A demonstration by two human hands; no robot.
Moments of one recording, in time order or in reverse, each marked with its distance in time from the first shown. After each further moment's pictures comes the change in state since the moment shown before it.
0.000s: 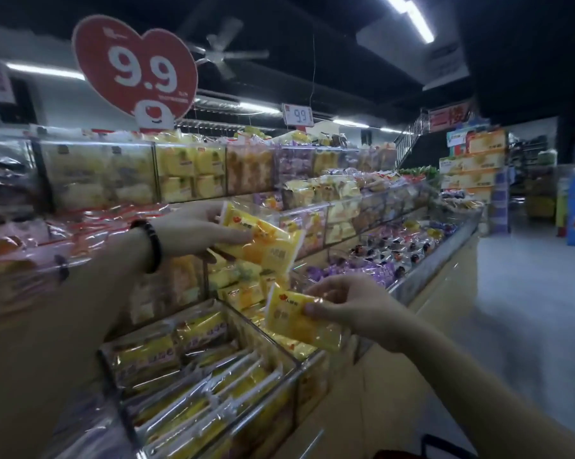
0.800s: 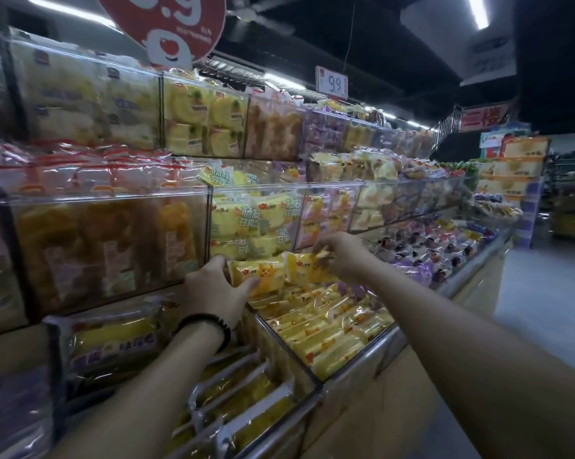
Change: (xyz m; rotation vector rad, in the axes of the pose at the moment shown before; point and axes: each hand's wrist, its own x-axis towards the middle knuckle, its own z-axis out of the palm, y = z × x) left_hand 0.053 -0.175 0.143 0.261 0.635 -0.240; right_hand 0.236 0.093 -0.006 -0.706 0.131 -0.065
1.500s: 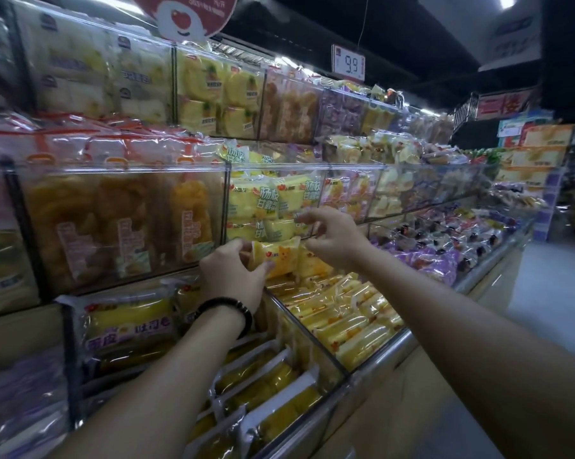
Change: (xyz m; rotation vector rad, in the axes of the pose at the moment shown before) left_hand 0.001 -0.001 0.004 -0.178 0.027 -0.040; right_hand 0.019 -0.030 0.037 0.069 0.094 -0.261
